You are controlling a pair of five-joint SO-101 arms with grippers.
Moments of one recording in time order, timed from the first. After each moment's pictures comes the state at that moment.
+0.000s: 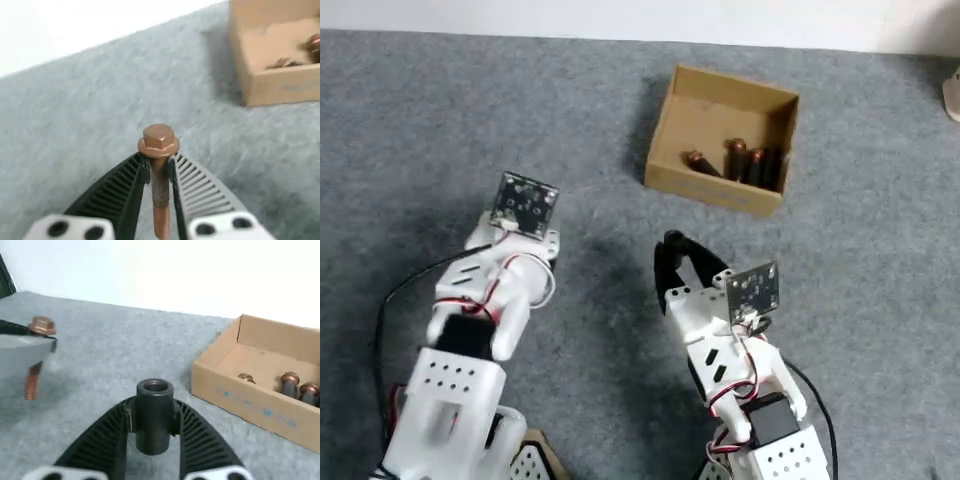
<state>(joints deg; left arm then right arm) 5.8 -61.3 69.0 27.0 -7.1 -25.8 -103.9 95.8 25.5 -1.5</state>
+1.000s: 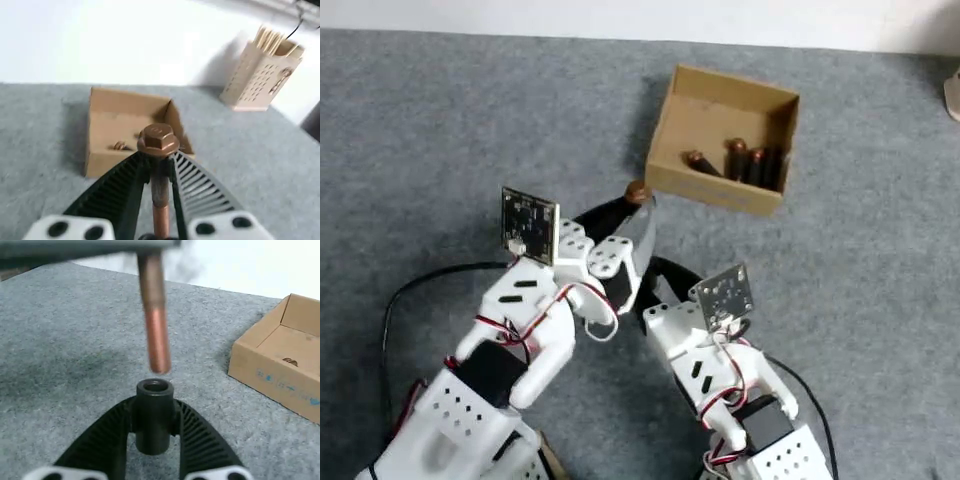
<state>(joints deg) 29.1 -67.9 63.4 19.8 24.1 -33.7 -103.8 95.9 30.8 -1.5</state>
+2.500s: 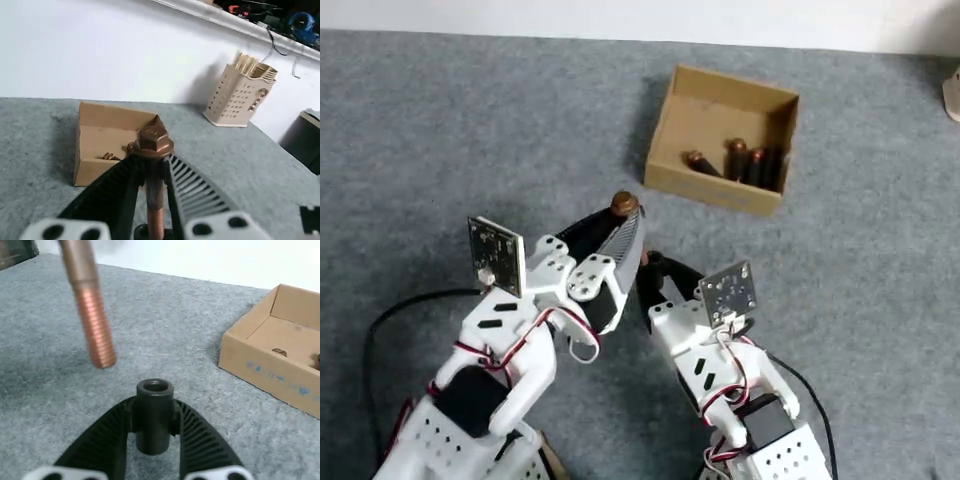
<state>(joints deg) 29.4 -81.5 67.6 26.2 24.9 -31.6 -103.7 95.9 32.0 -1.5</state>
